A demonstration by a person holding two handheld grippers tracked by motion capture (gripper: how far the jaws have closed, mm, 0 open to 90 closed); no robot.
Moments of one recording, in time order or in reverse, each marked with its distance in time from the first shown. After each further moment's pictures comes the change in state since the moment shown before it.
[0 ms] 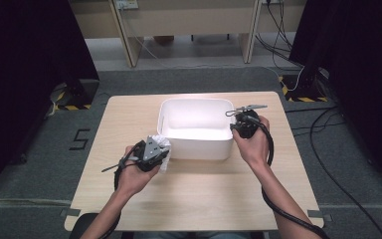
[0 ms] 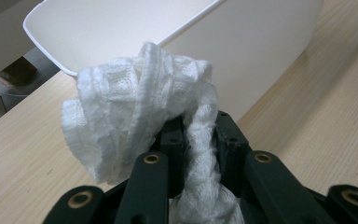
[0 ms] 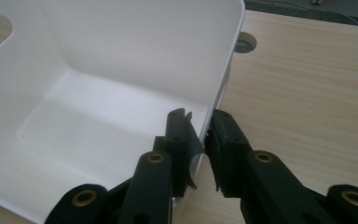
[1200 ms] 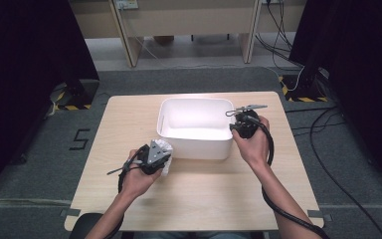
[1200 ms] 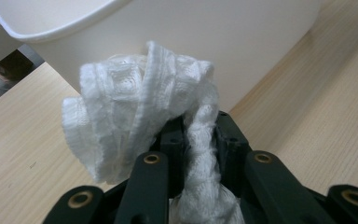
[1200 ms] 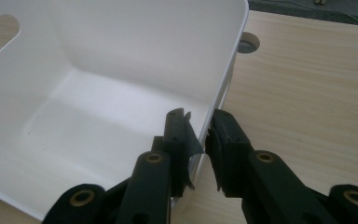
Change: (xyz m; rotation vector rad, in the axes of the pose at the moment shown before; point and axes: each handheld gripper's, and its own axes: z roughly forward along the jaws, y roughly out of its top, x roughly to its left) left arm -0.006 -0.015 0.017 0.019 -0.003 -0.003; right arm 0.000 0.000 0.000 -0.001 0.010 0.000
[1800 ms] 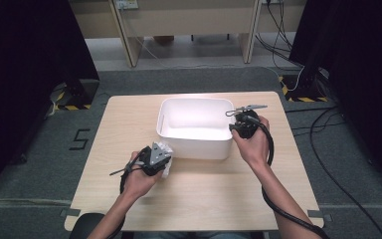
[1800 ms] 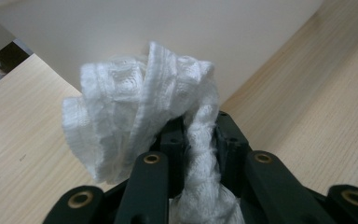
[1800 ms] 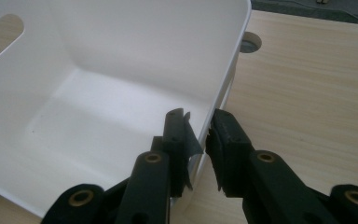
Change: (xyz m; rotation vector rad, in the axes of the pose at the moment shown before) left arm -0.002 -0.009 0.011 0.035 -0.002 0.010; right arm 0.001 0.000 0.000 0.001 0.006 0.003
